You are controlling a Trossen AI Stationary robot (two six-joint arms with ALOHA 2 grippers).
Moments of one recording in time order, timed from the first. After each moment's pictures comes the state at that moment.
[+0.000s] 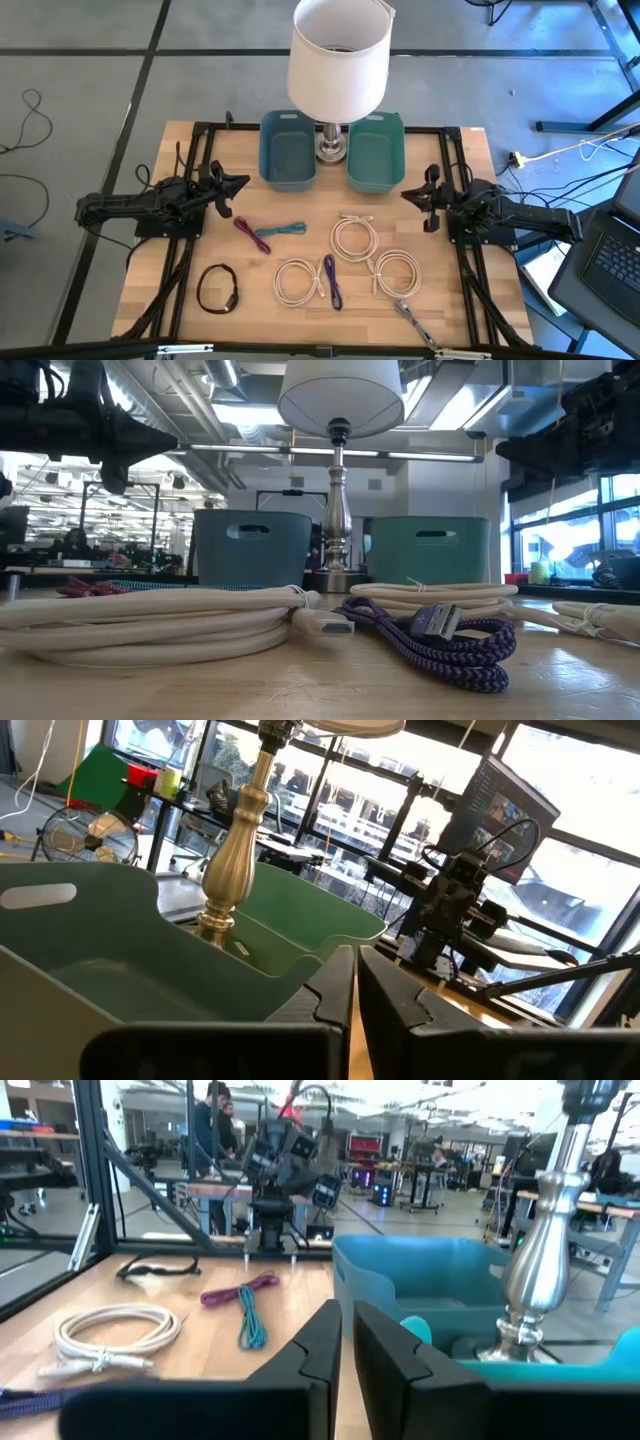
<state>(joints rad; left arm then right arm) 0.07 0.00 0.01 0.11 -0.35 -0.35 -0.13 0.02 0.01 0.07 -0.05 -0.06</state>
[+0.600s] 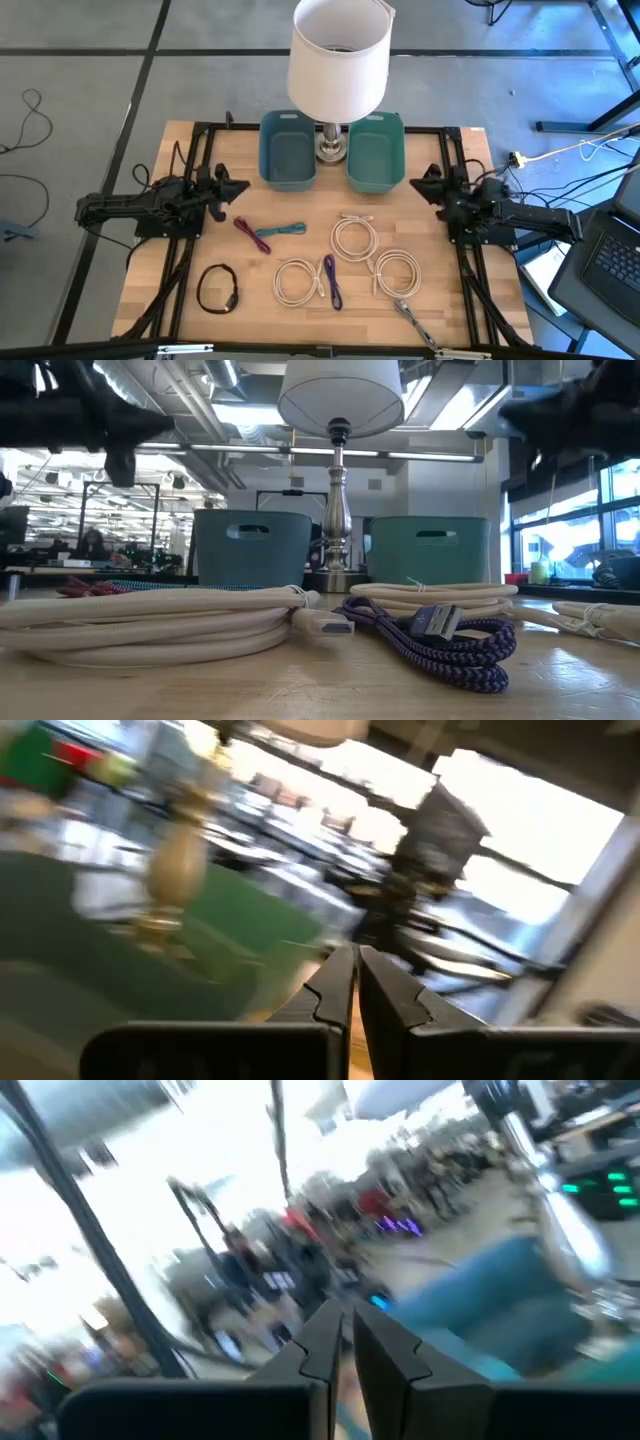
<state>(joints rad) 0.07 0.00 0.01 0.19 -0.15 -0.44 -0.13 0.02 0.01 0.34 0.02 0.58</state>
